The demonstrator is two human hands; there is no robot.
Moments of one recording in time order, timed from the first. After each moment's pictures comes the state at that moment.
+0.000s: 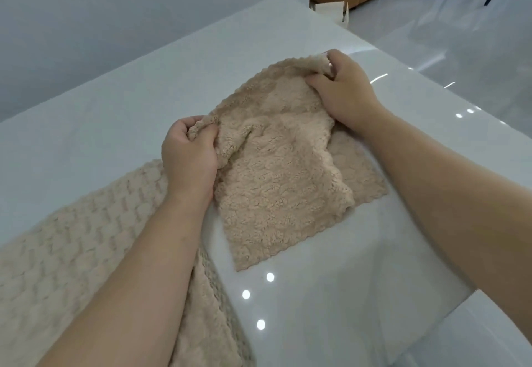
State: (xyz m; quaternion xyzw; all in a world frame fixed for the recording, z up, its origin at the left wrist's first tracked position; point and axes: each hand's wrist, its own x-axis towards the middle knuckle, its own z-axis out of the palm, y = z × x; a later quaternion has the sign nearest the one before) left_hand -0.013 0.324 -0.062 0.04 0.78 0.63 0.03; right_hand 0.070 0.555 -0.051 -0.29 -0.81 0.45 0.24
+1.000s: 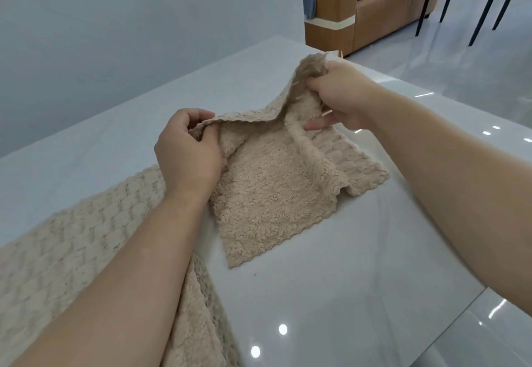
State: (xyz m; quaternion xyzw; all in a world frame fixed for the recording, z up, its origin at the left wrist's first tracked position) left_hand -0.002 0.319 -0.057 0.21 0.81 0.52 -0.15; right_hand 0.085 0.552 -0.032 -0.25 -0.71 0.64 0.14
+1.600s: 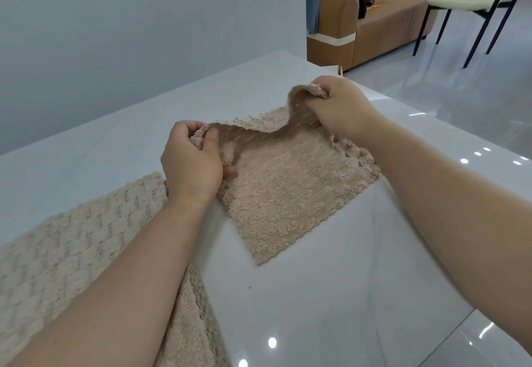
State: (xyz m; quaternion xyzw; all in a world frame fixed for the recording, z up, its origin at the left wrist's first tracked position) left_hand 0.004 0.326 -0.054 0.15 0.80 0.58 -0.07; right_hand 0.090 0.554 -0.035 -0.21 -0.87 0.38 0.24
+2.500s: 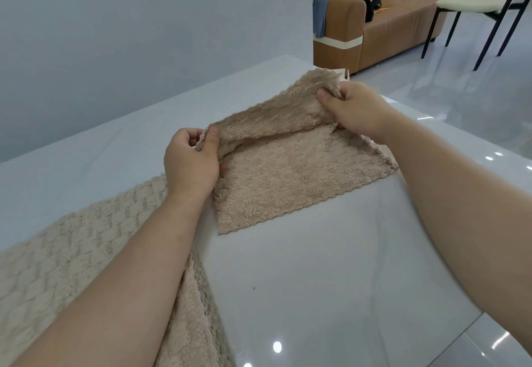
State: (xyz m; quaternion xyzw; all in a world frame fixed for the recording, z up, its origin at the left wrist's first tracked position) left_hand -0.020 0.320 -0.061 0.14 0.80 0.58 -0.06; right_hand 0.096 0.580 -0.040 -0.20 -0.88 0.36 0.22
